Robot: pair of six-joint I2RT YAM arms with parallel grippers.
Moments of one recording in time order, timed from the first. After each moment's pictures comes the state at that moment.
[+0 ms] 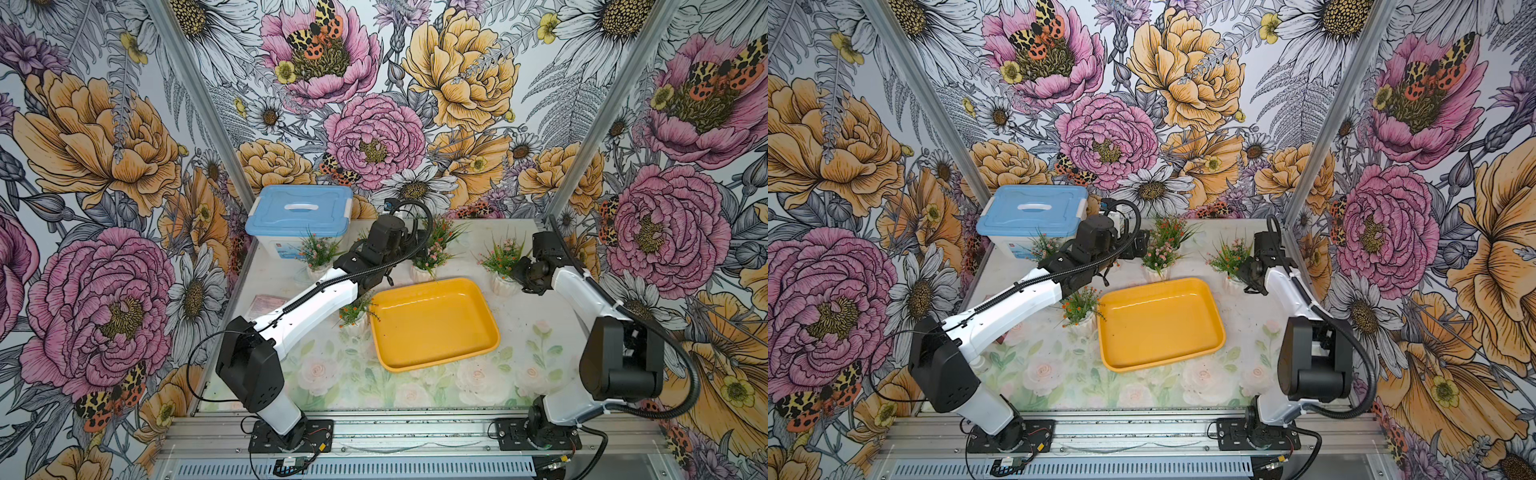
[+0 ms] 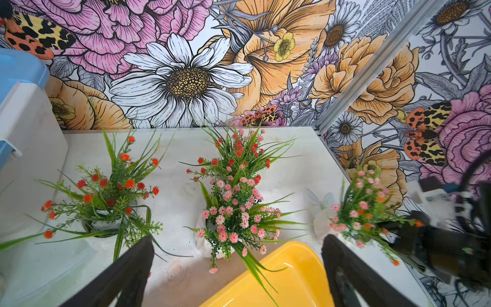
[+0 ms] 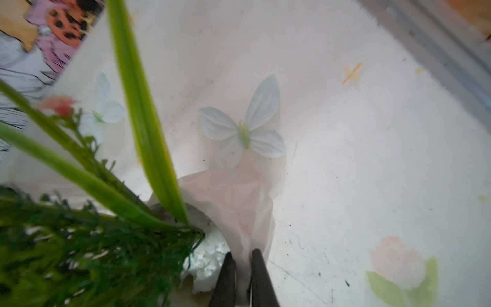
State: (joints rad) left arm -0.68 1.61 1.45 -0.27 -0.21 -0.43; right arm -0.09 1.51 1.16 -0.64 0.01 0.63
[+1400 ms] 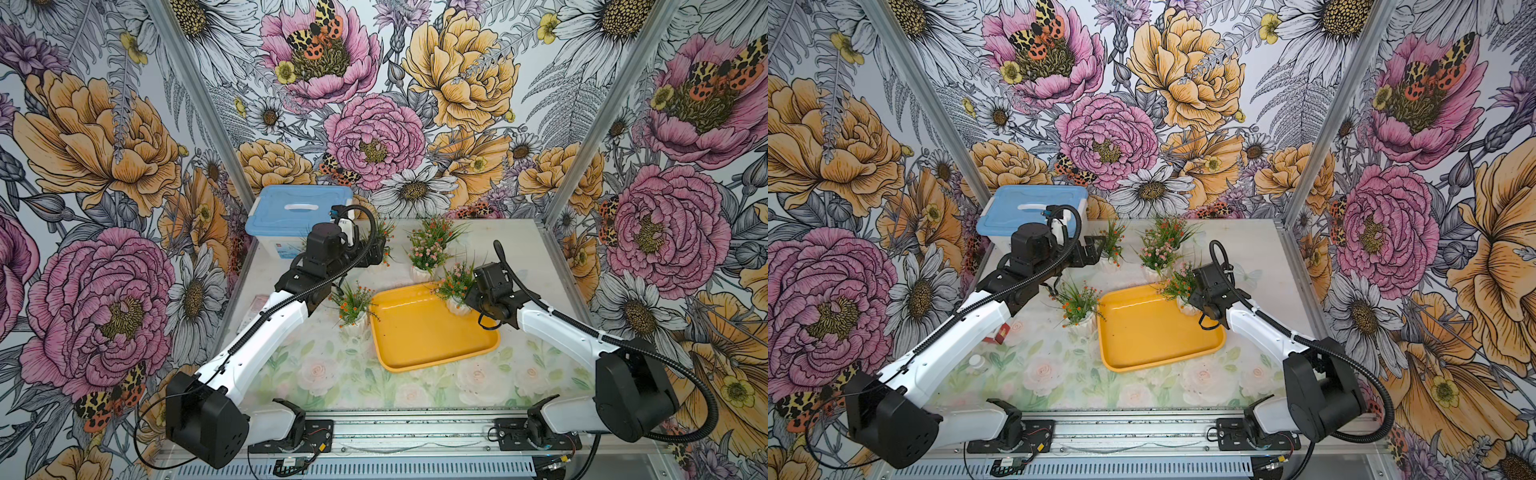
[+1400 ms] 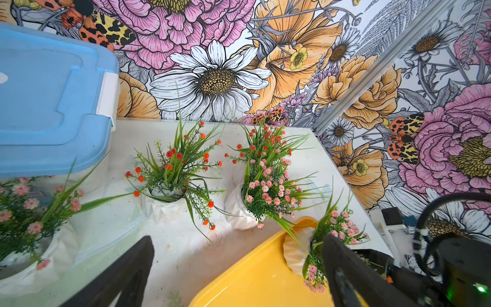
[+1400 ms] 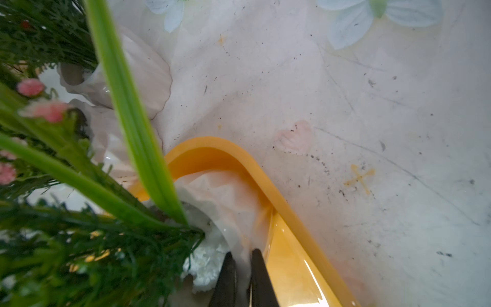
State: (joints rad) left arm -0.43 1.28 1.15 -0.27 0.06 -0.40; right arm 0.40 1.42 0.86 -0.41 0.17 0.88
